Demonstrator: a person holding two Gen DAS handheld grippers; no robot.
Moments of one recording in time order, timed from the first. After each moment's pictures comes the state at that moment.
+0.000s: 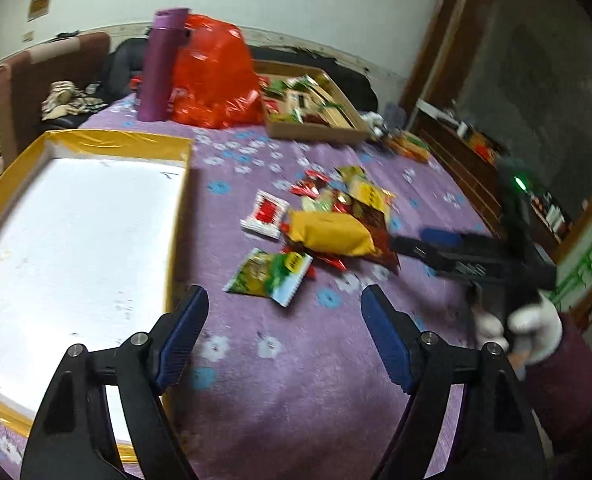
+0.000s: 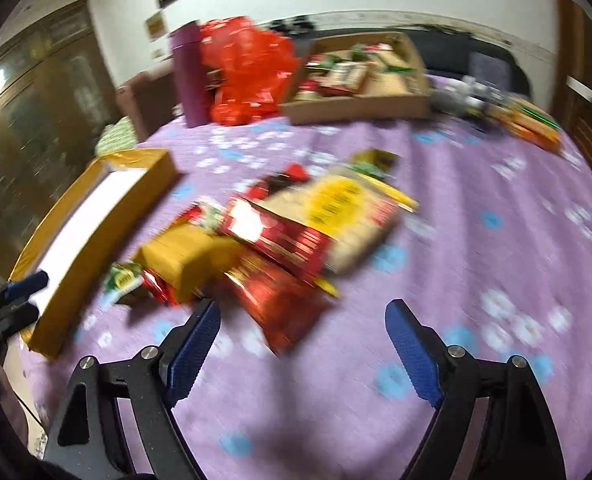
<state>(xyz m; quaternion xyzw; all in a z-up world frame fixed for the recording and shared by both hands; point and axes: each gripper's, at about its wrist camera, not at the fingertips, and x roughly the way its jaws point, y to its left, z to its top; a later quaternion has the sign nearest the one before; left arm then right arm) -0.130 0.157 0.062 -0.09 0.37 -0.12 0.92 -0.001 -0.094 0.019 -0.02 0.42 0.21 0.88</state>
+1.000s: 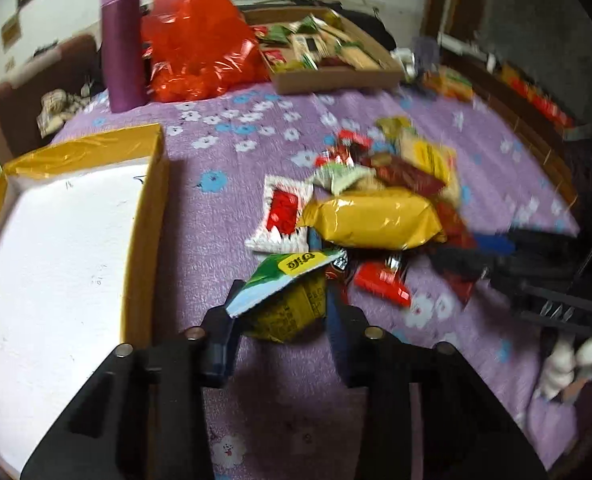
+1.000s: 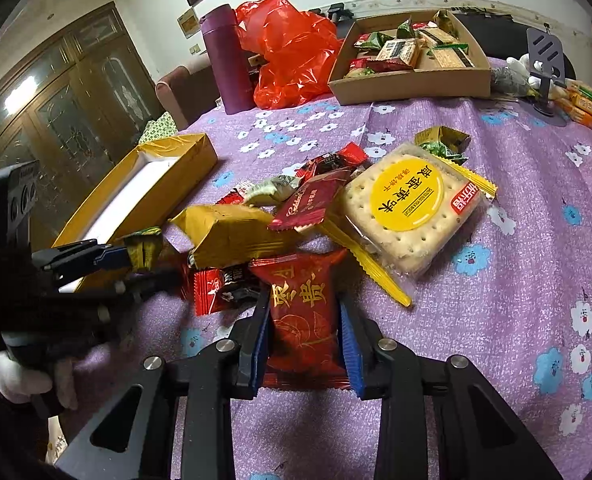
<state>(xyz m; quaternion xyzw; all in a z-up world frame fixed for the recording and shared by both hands) -0.043 0.133 0.026 -0.01 0.44 -0.09 0.90 0.013 -0.078 -0.010 0.02 0.44 0.29 0.85</state>
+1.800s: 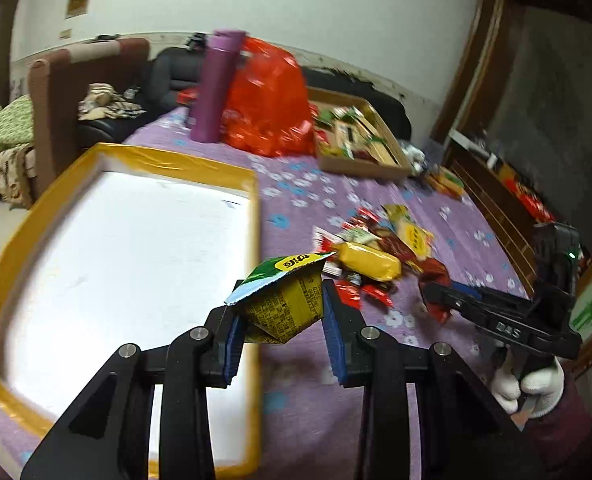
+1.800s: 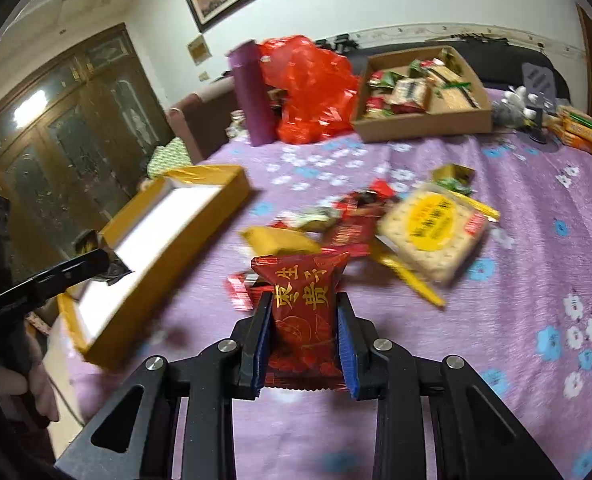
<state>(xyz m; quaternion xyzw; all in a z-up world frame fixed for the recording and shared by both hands) -0.130 0.216 0.080 -0.12 0.34 -0.05 0.93 -0.028 -0.061 0.026 0.04 0.39 0.30 0.87</state>
